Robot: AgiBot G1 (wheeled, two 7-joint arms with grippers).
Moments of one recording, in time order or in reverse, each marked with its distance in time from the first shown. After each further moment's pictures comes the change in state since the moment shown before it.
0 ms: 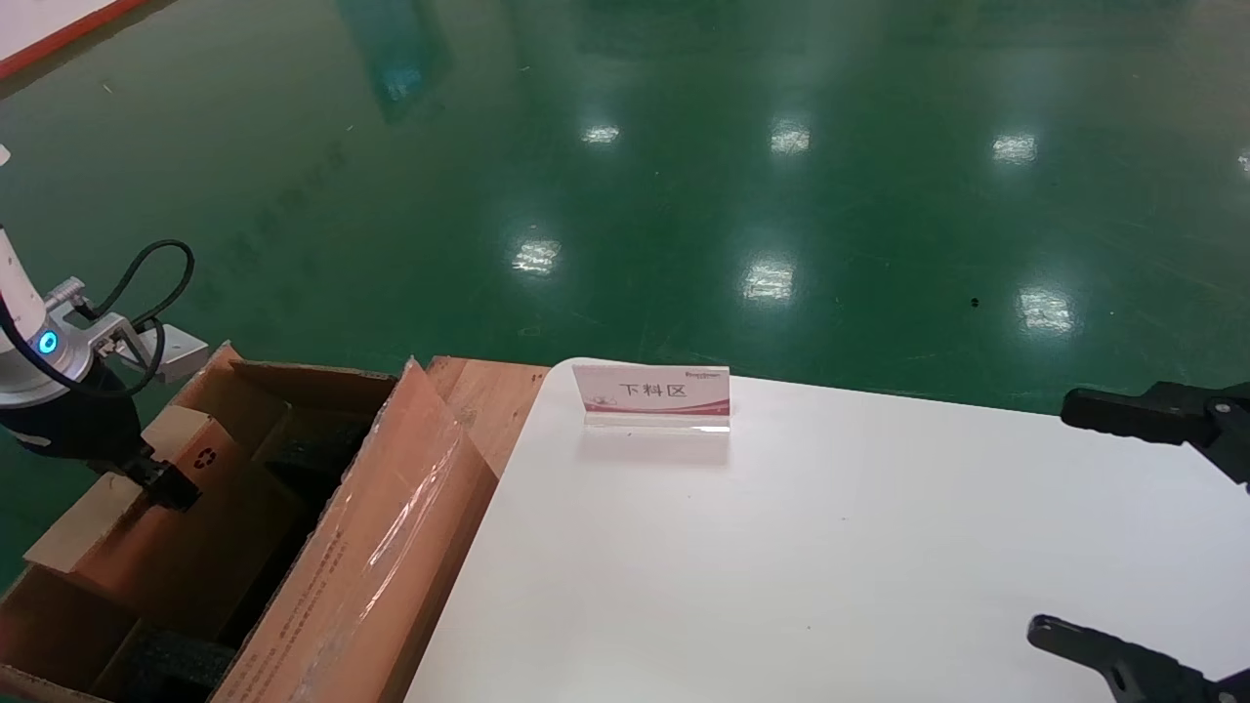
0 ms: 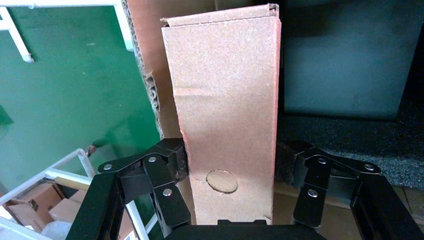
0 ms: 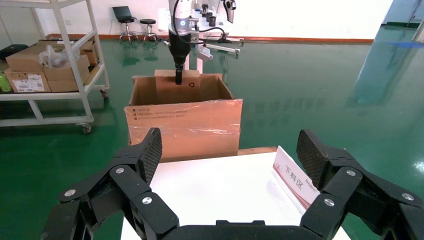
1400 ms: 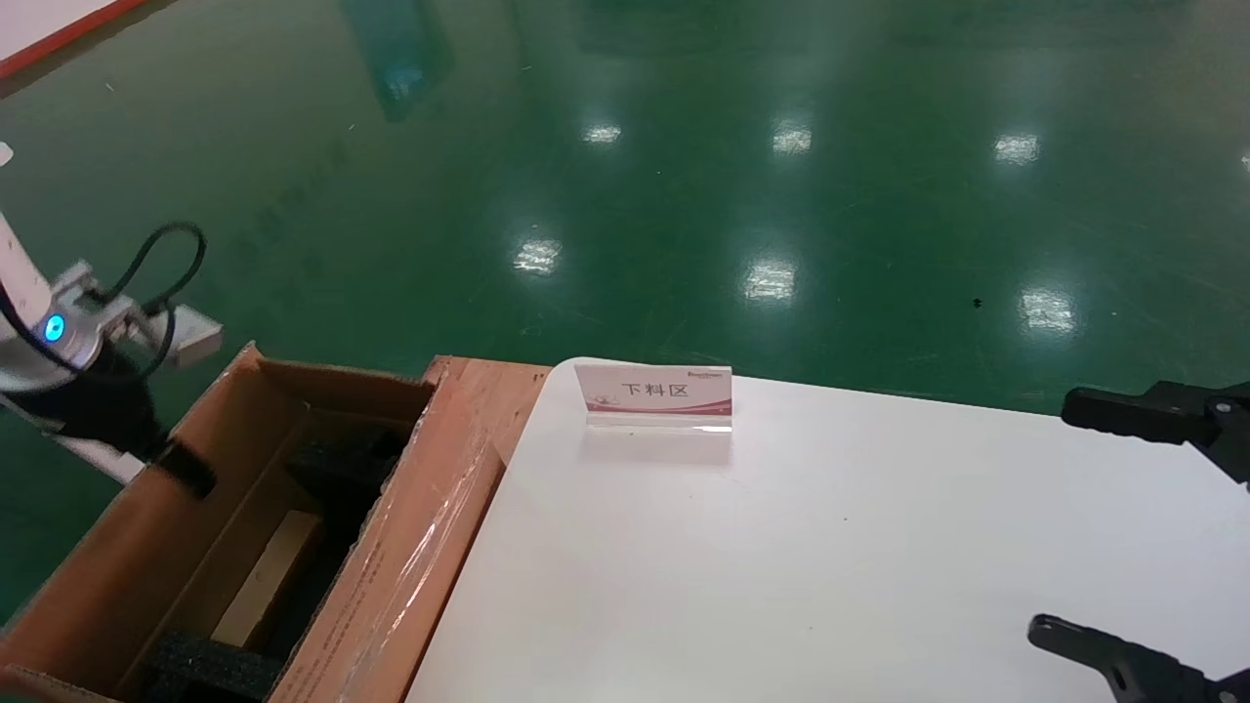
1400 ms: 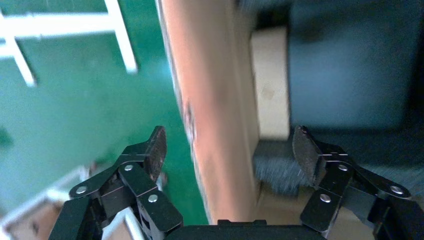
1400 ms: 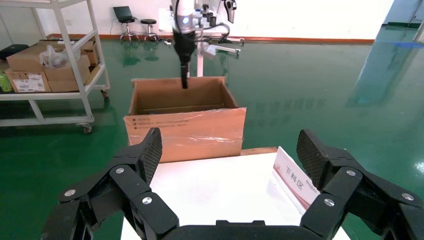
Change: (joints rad) left arm -0.083 -0.015 -0.040 -0.057 -0.025 -0.032 0.050; right arm 0.000 0.000 0.000 -0.001 0.000 0.000 0.000
